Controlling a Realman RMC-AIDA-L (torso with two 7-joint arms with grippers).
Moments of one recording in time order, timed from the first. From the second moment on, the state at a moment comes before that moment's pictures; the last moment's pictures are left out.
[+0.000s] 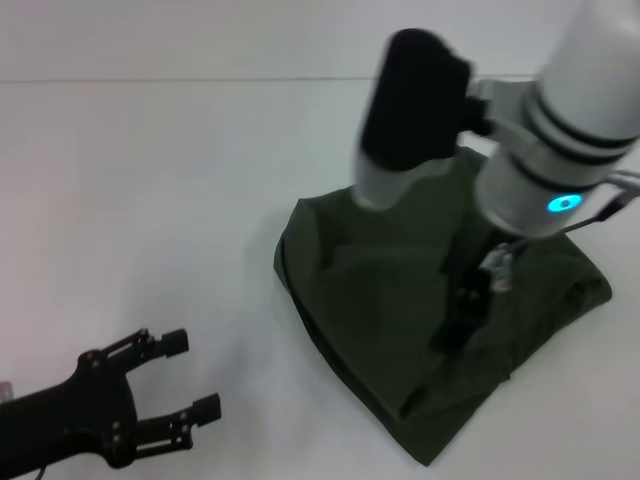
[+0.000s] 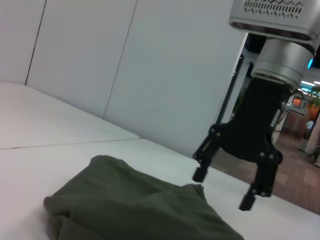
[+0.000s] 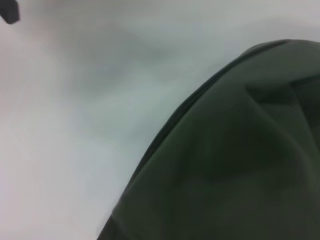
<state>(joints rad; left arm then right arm) -0.21 -2.15 0.53 0.65 2.02 1.81 -1.13 0.89 2.12 -1.62 -1.38 -2.65 -1.83 2.53</state>
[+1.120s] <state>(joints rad) -0.20 -2.14 0.43 0.70 2.14 1.82 -1.08 1.14 2.12 -1.95 -1.13 -2.33 -1.72 2.94</state>
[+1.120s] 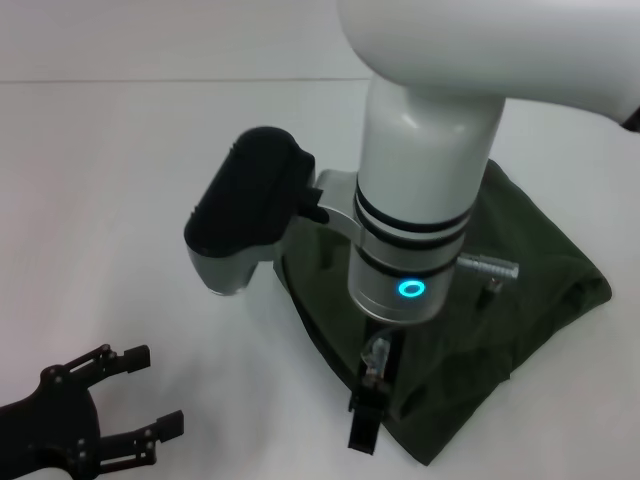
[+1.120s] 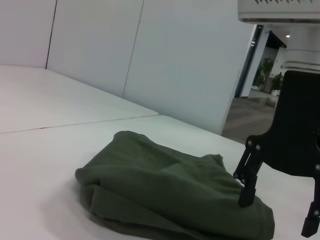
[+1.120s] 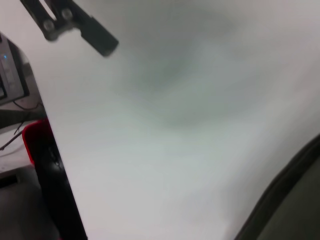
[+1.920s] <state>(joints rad) -0.21 -2.14 0.43 0.70 2.14 1.80 -1.08 1.12 2.12 -2.02 -1.00 -2.38 -1.61 2.98</state>
